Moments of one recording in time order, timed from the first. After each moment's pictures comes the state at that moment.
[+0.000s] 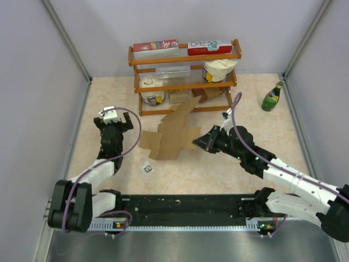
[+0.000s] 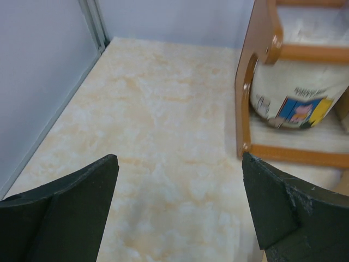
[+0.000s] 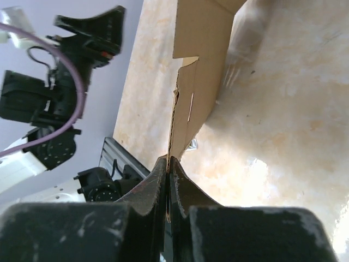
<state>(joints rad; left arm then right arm) -0.13 1.21 0.33 0.84 -0.32 0.00 0.80 0.98 0.64 0.05 -0.07 0.93</state>
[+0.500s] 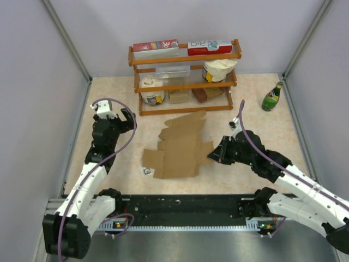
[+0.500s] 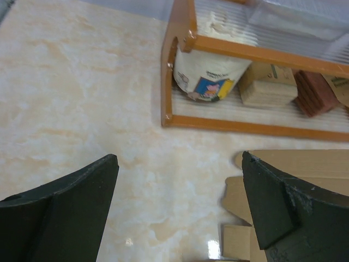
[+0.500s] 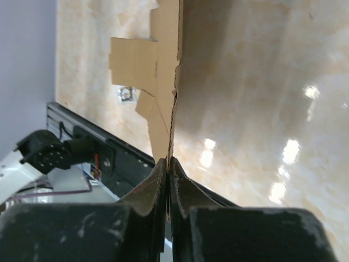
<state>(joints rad) -0.13 0.88 0.56 0.17 -0.12 -0.30 0.76 0.79 0.67 -0.41 -0.08 0.86</state>
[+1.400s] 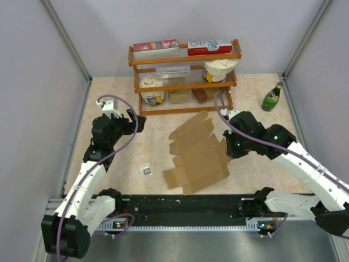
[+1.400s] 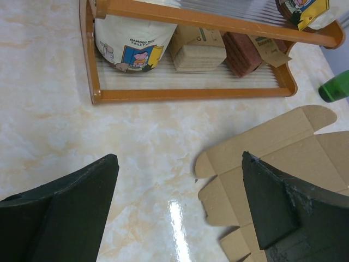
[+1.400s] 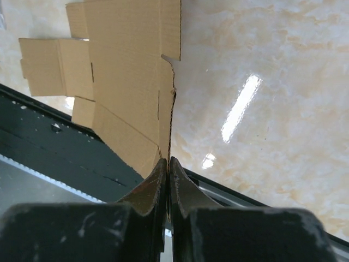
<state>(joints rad) -0.14 0.88 0.63 0.02 0.19 -0.39 0.76 1.02 1.19 -1.14 0.09 0.37</state>
